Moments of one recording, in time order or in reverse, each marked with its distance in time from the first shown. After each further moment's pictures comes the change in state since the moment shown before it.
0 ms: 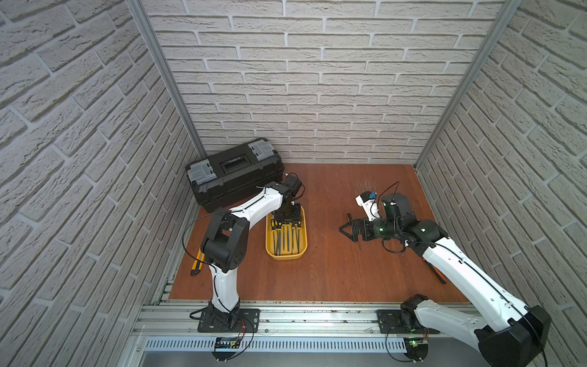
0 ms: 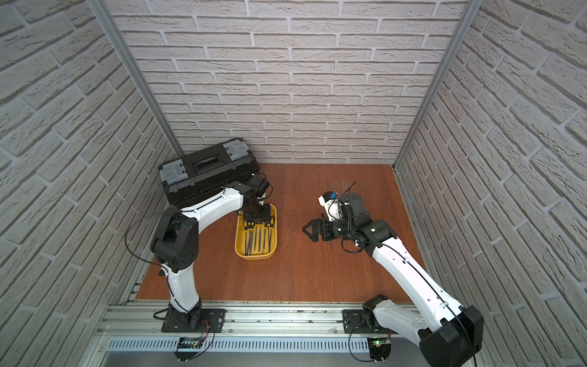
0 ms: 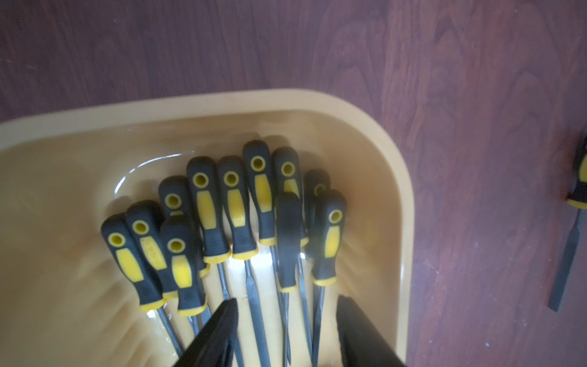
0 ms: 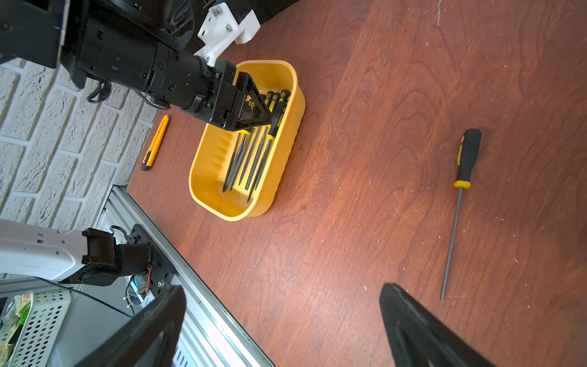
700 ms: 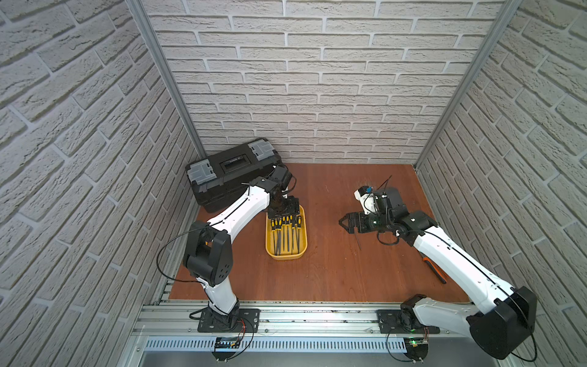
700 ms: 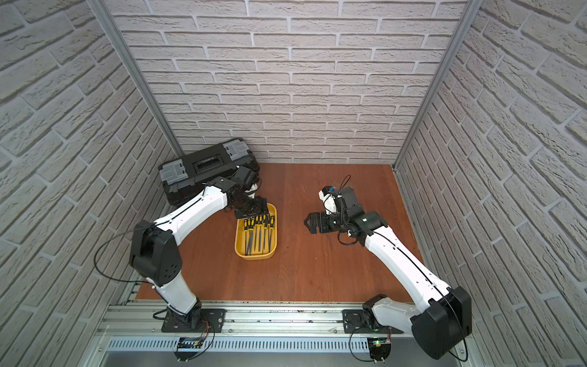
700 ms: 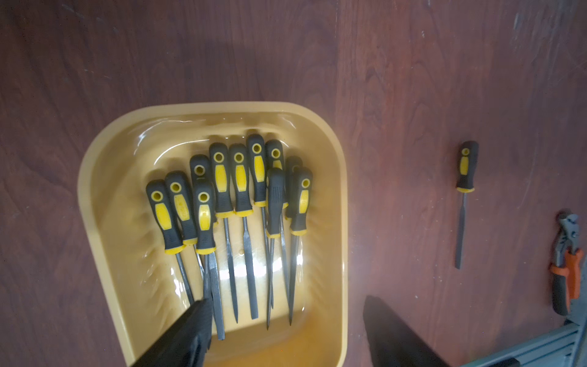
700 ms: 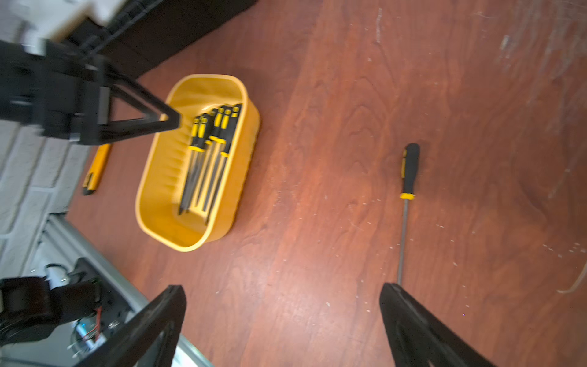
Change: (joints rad) left arm 0.043 -0.168 -0.002 -0.071 0.092 -0.031; right arm 0.000 0.097 0.063 0.005 0.113 -0.010
